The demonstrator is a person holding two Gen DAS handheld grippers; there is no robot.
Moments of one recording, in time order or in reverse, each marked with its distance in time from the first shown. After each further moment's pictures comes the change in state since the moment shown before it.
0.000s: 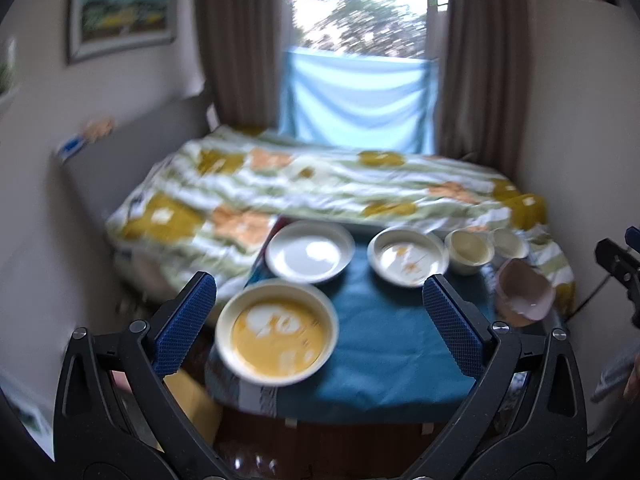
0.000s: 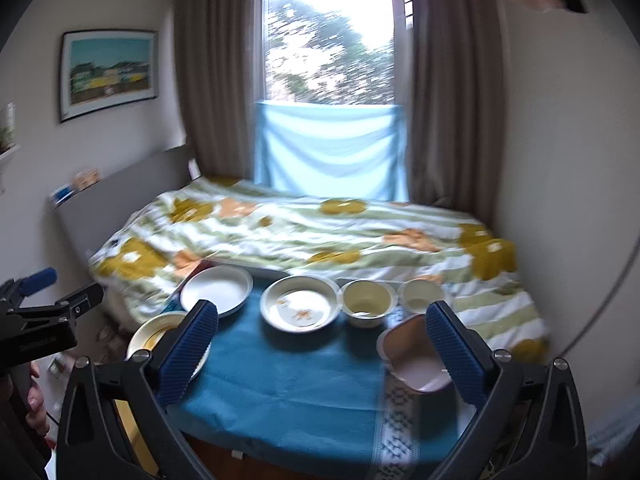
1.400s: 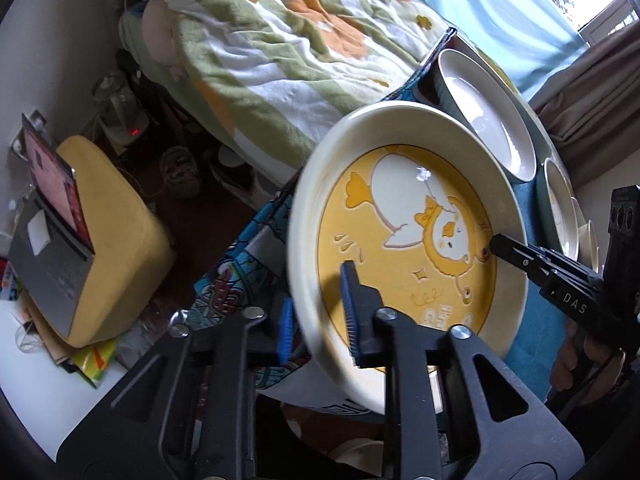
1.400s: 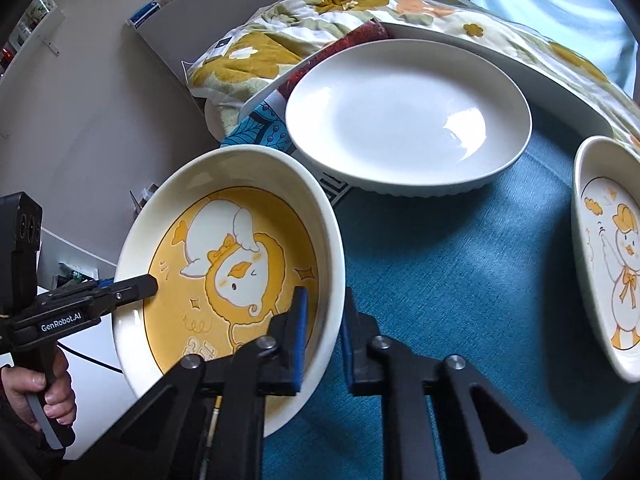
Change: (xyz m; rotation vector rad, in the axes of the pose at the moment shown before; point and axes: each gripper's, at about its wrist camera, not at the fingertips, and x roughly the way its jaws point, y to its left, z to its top) left arm 0.271 0.177 -0.151 -0.511 0.556 -0.025; right arm 0.364 0.173 -0.117 -0.240 0.681 0.588
